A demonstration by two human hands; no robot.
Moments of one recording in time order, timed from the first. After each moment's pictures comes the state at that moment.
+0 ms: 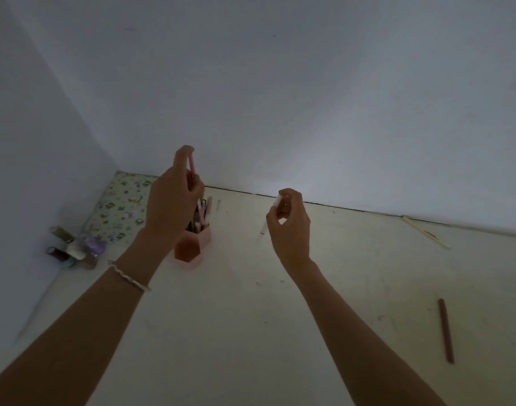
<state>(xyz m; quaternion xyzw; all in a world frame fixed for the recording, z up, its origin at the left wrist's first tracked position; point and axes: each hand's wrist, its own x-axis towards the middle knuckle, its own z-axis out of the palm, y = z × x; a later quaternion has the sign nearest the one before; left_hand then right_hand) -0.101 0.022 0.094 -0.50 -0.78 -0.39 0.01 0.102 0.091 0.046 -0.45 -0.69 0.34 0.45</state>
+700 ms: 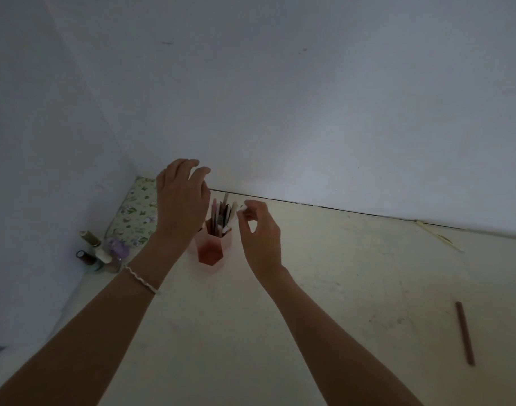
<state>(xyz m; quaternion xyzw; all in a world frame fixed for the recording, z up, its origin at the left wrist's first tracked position) -0.132 0.005 0.089 -0.53 -0.79 -0.25 0.18 0.023 0.040 0.039 -0.39 -0.75 0.31 0.44</state>
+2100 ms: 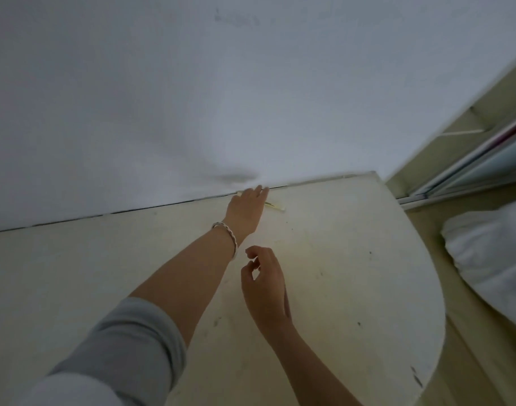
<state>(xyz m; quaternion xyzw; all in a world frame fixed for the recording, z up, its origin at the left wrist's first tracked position) 0.355 0.296 -0.018 -0.81 -0.58 0.00 -0.12 0.426 0.131 -0.021 -0.66 -0.63 0.22 0.34</state>
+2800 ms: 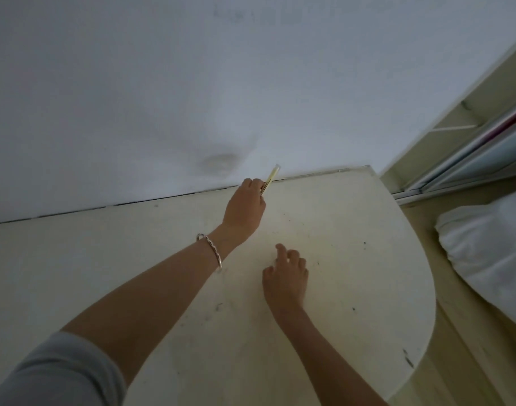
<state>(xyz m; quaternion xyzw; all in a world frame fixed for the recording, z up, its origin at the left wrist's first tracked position) 0.351 0.245 0.019 -0.70 -0.62 -0.28 -0.21 0.459 0.123 -0.039 -0.78 -0.61 0.12 0.08</state>
